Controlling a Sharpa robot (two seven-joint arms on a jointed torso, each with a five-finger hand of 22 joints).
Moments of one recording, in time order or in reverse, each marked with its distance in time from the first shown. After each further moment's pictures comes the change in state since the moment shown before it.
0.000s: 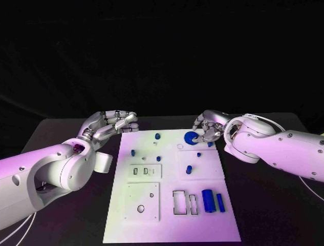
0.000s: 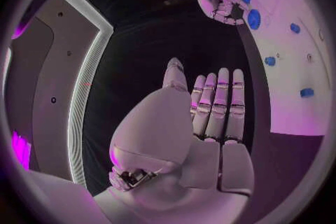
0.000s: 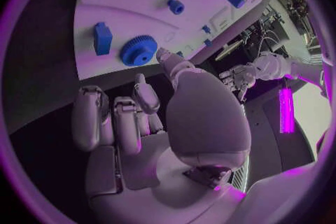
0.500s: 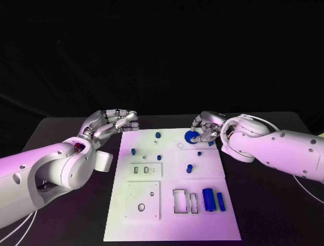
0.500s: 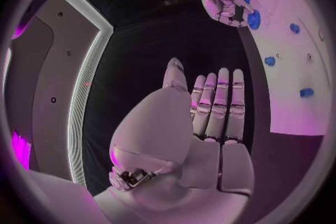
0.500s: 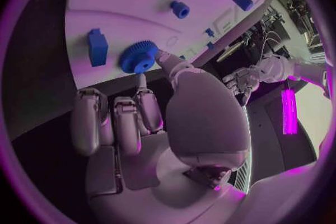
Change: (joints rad) left arm 0.000 0.000 0.000 0.000 0.000 0.001 0.000; left_hand 0.003 0.003 0.000 0.000 0.000 0.000 0.000 0.000 0.000 0.000 0.000 0.000 0.000 0.000 0.000 0.000 0.001 0.000 0.000 0.000 0.000 0.000; right arm -0.013 0.044 0.000 -0.048 0.002 0.011 -0.009; right_hand 0.004 0.004 0.031 0.017 0.019 0.004 0.004 0.008 0.001 0.097 0.003 0.169 0.128 0.000 0.000 0.005 0.000 -0.015 0.024 0.004 0.031 0.000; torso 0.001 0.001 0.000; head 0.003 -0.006
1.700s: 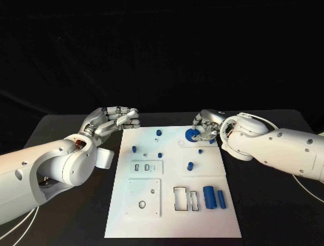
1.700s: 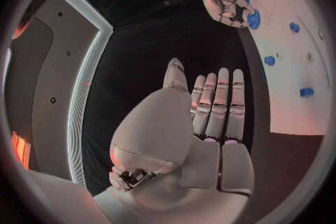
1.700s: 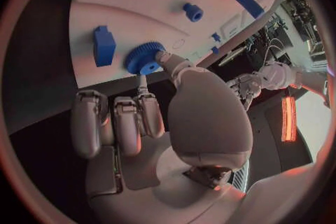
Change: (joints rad) left arm 0.000 0.000 0.000 -0.003 0.000 0.001 -0.001; left_hand -0.002 0.005 -0.006 -0.001 0.000 0.000 0.000 -0.005 0.003 0.000 0.000 0.000 0.000 0.000 0.000 -0.007 0.004 0.000 0.000 0.000 0.000 -0.002; right arm -0.010 0.024 0.000 -0.029 -0.061 -0.002 -0.006; right_hand 0.005 0.005 0.090 -0.007 0.027 0.075 -0.013 0.023 -0.008 0.055 -0.014 0.070 0.000 0.001 -0.005 0.003 0.000 0.000 0.021 -0.006 0.023 0.000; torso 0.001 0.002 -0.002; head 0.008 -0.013
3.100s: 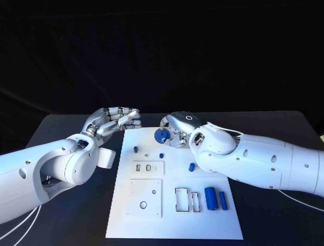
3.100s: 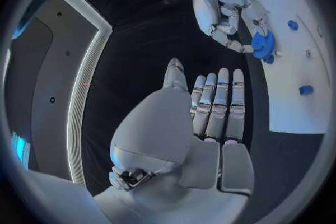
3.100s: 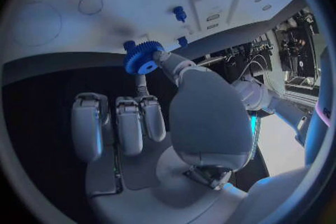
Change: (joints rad) left arm 0.000 0.006 0.000 -0.012 0.000 0.002 -0.002; left_hand -0.001 0.001 0.000 -0.001 0.000 0.000 0.000 0.000 0.000 0.000 0.000 0.000 0.000 0.000 0.000 0.000 0.000 0.000 0.000 0.000 0.000 0.000; right arm -0.030 0.179 -0.016 0.054 -0.296 -0.185 -0.027; right_hand -0.007 0.017 0.063 -0.017 0.033 0.022 0.007 0.009 0.000 0.016 -0.016 0.028 0.000 -0.001 -0.020 0.000 0.000 -0.016 0.009 -0.017 0.029 0.000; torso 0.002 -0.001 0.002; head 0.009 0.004
